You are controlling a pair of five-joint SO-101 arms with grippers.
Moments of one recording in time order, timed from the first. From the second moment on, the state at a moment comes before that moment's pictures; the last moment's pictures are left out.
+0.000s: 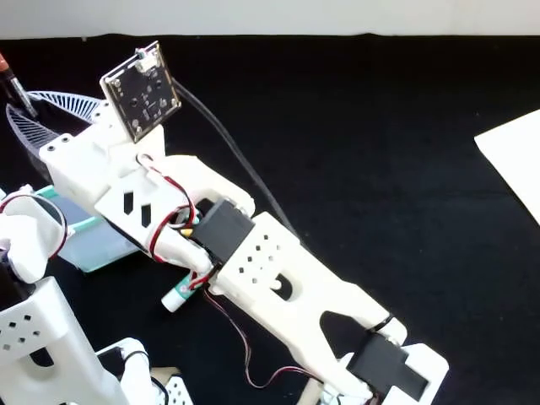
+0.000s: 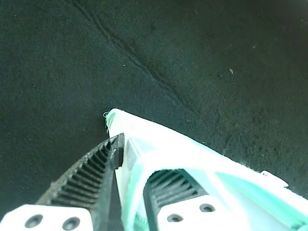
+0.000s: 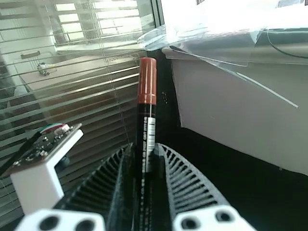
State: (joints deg) left arm -32.5 -46.5 21.8 81.4 -16.3; right arm -63.4 -6.9 -10.2 19.9 -11.8
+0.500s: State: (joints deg) left arm -32.5 -46.5 21.8 81.1 -16.1; right arm -62.2 -7.0 8.3 3.6 -11.5
